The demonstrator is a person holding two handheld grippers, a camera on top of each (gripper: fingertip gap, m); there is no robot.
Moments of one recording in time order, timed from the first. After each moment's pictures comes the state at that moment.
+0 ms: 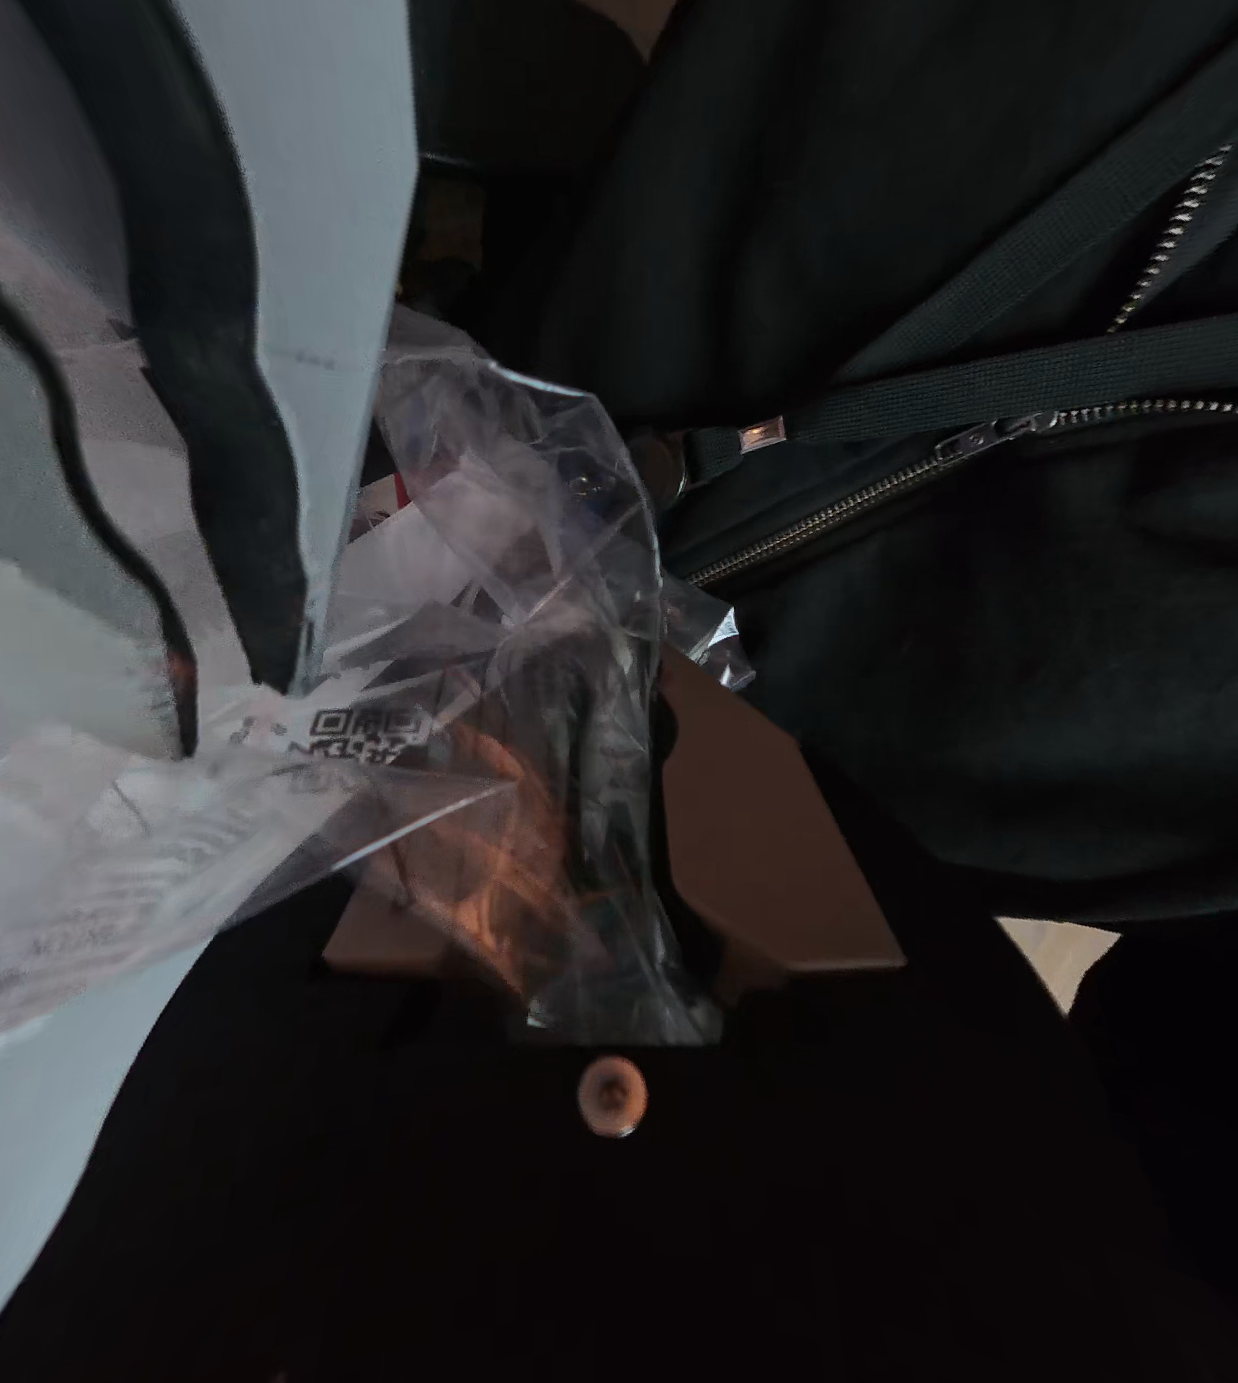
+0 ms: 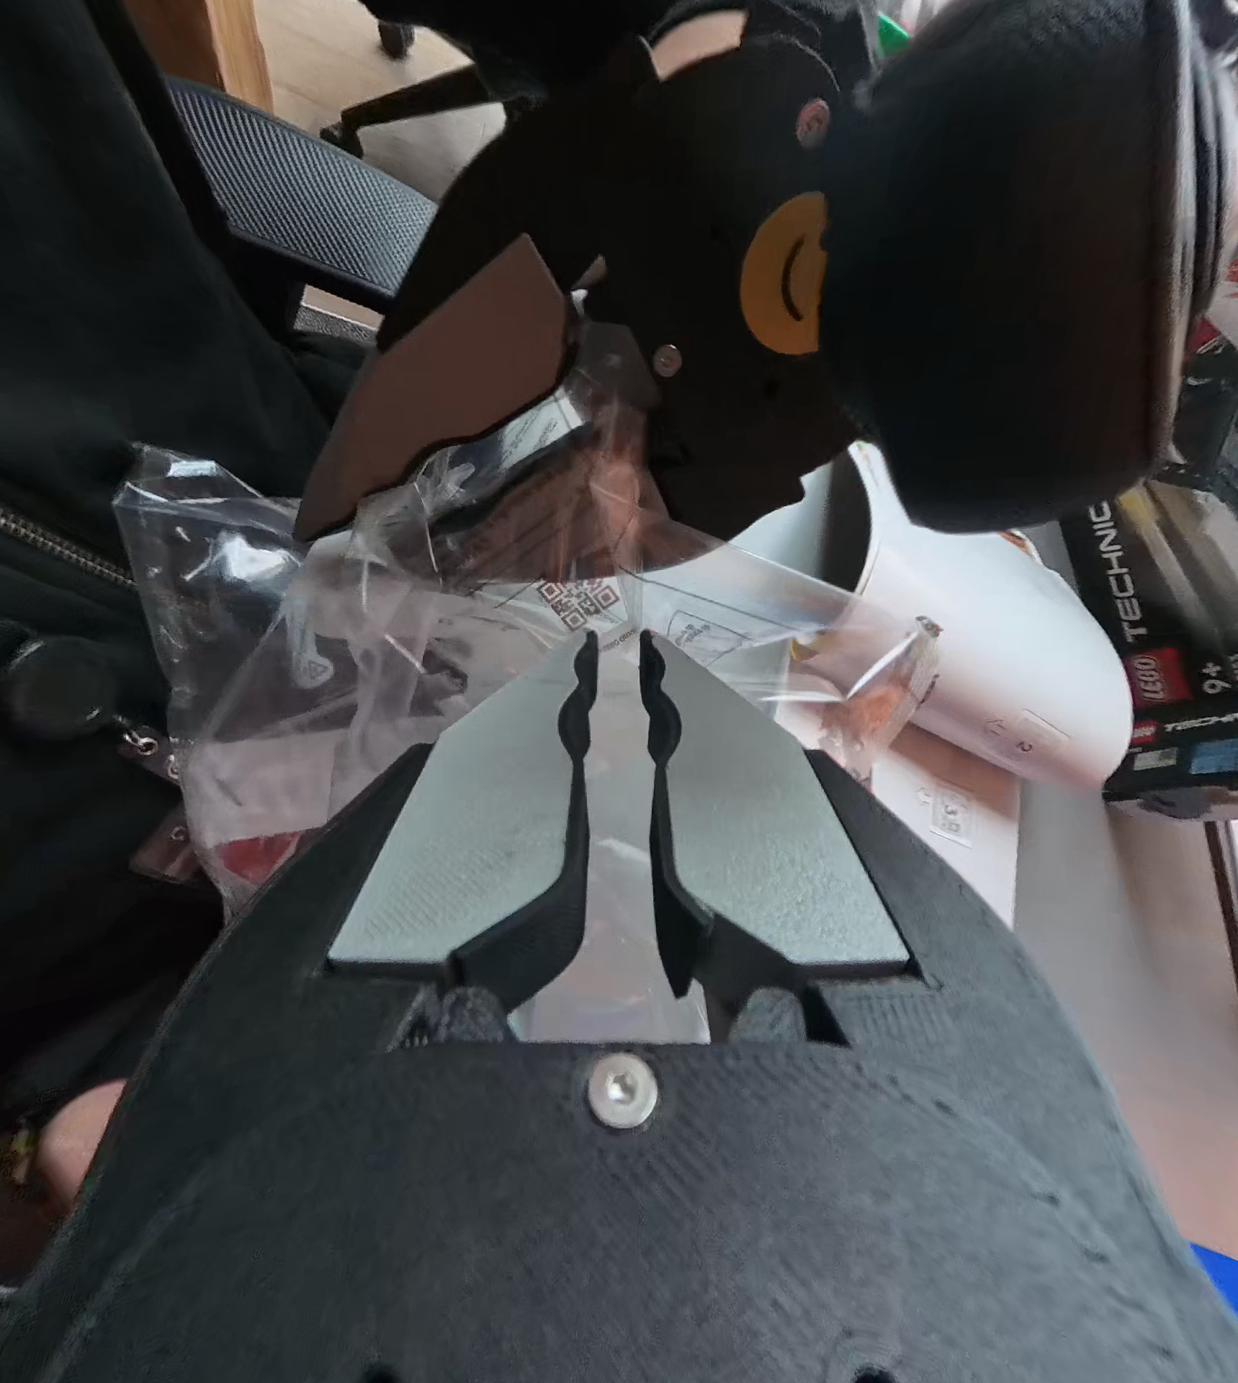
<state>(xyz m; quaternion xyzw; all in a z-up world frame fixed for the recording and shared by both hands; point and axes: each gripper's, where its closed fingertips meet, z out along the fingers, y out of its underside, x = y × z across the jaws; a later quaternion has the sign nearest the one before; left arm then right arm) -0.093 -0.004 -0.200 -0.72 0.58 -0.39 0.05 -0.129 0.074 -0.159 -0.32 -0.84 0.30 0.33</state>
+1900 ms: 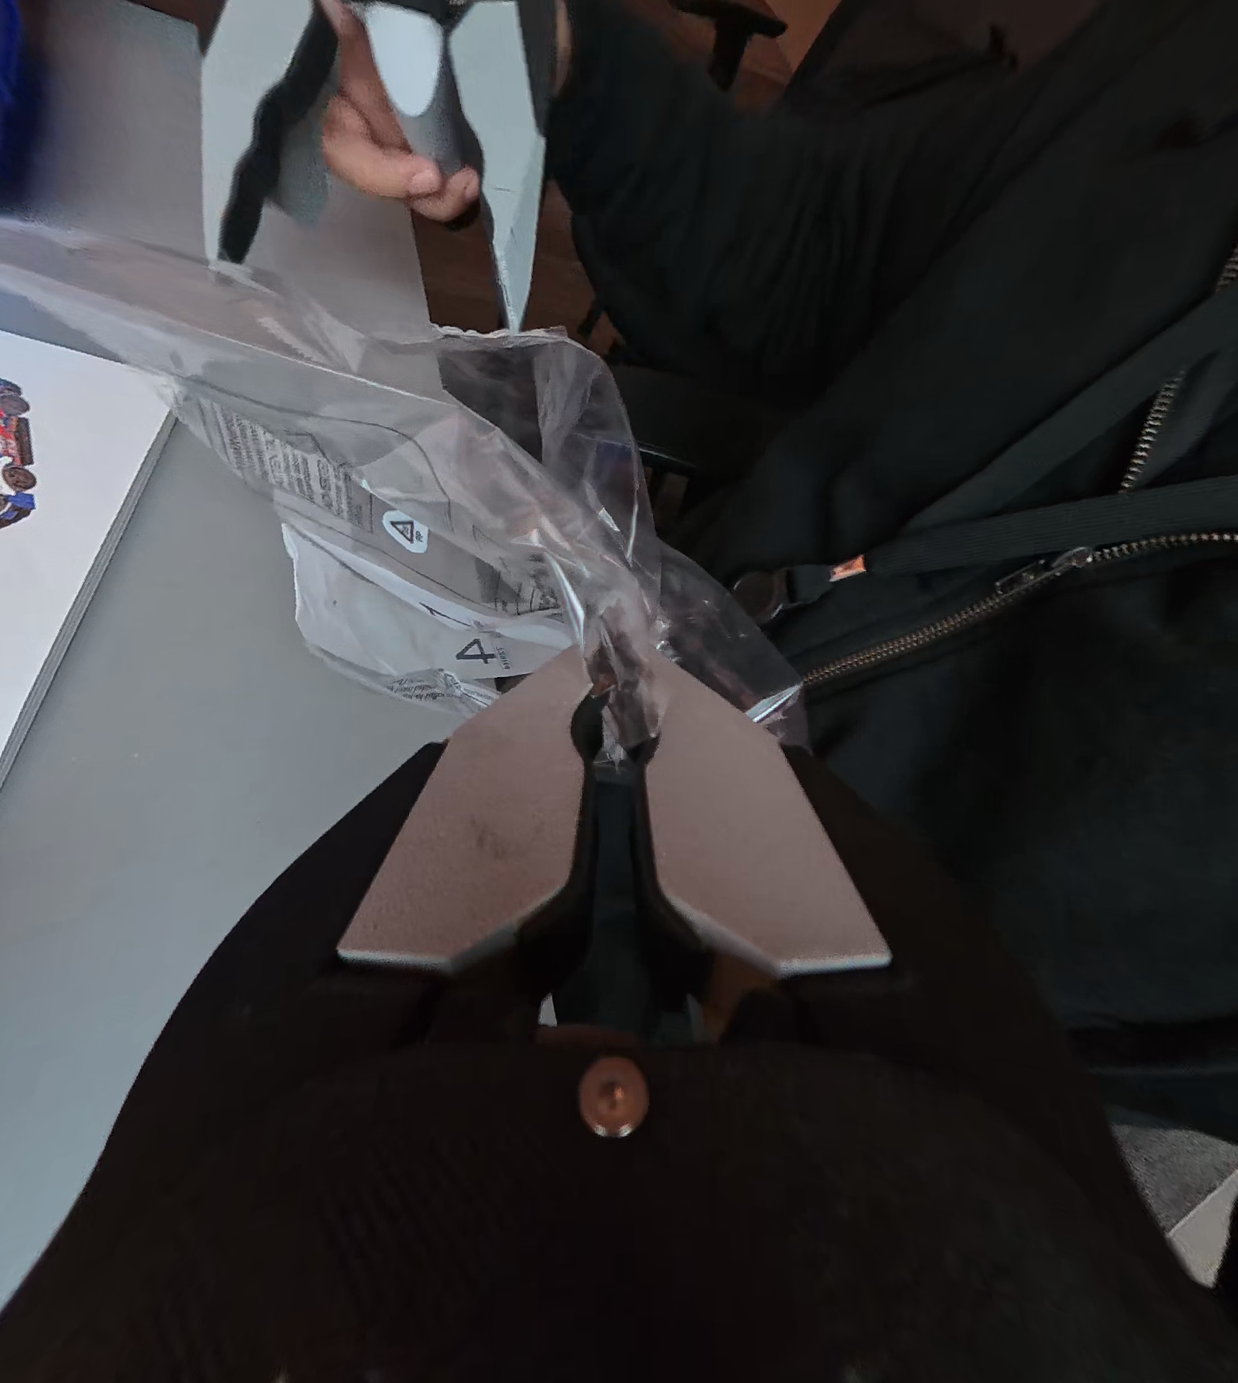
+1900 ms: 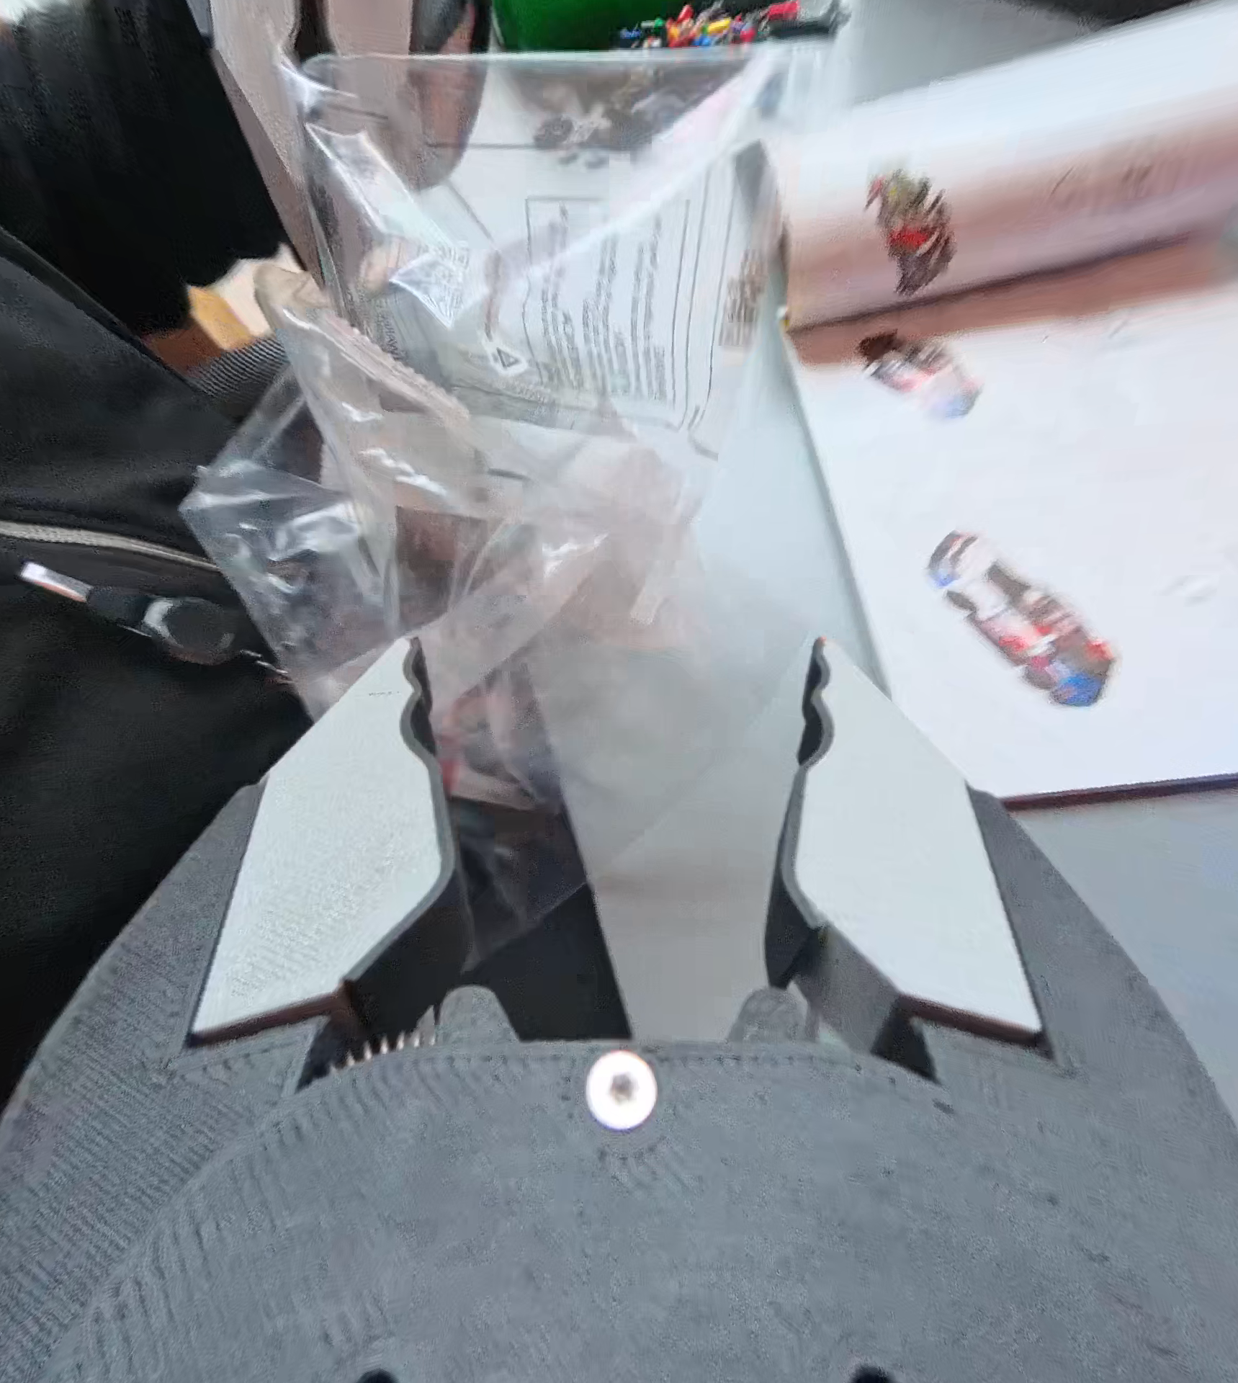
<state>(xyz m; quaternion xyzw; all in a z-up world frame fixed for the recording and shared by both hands) -0.131 0.034 -0.176 -0.75 0.42 -0.41 0.30 -0.044 0.154 -0.211 -0.56 -0.66 0.44 0.22</state>
